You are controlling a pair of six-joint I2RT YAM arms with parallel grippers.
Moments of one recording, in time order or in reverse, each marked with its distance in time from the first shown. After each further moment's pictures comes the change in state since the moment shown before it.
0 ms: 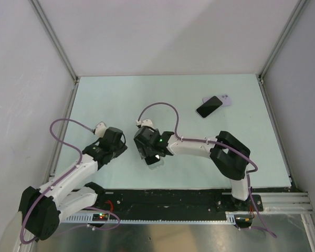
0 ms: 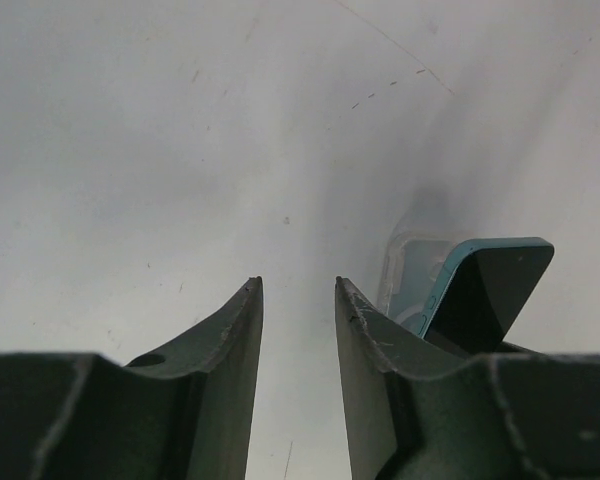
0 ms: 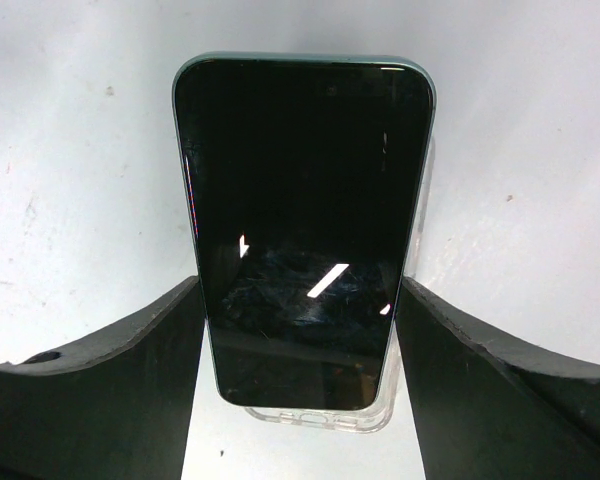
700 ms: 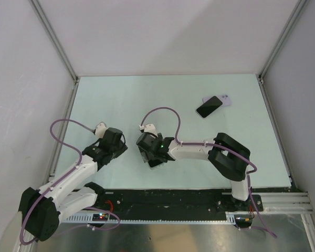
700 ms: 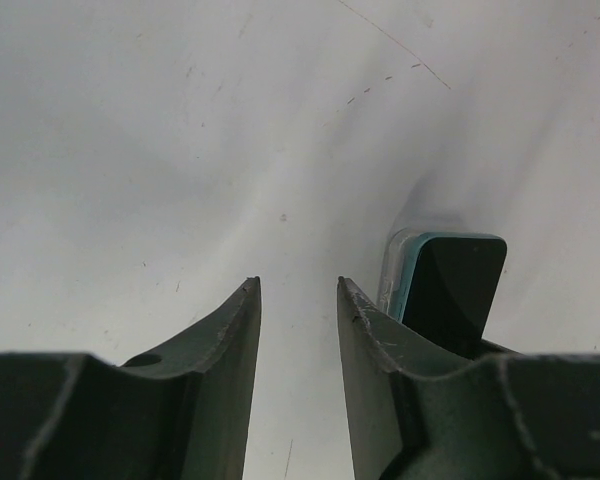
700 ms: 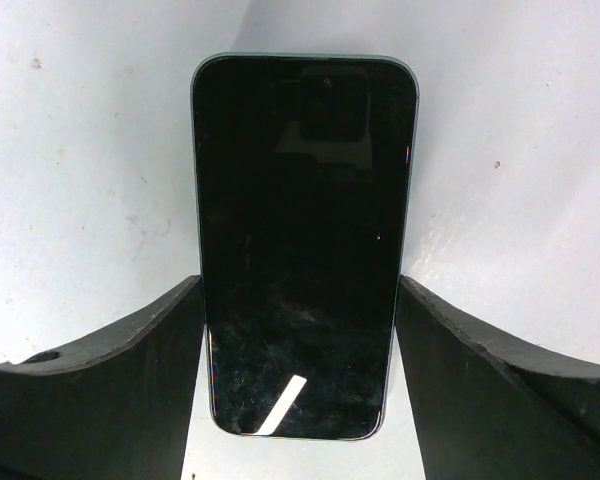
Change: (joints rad) left arm 0.000 -0.011 -0.015 0.013 0.015 0.008; right arm 0.032 -0.004 -0.097 0.066 0.088 0.037
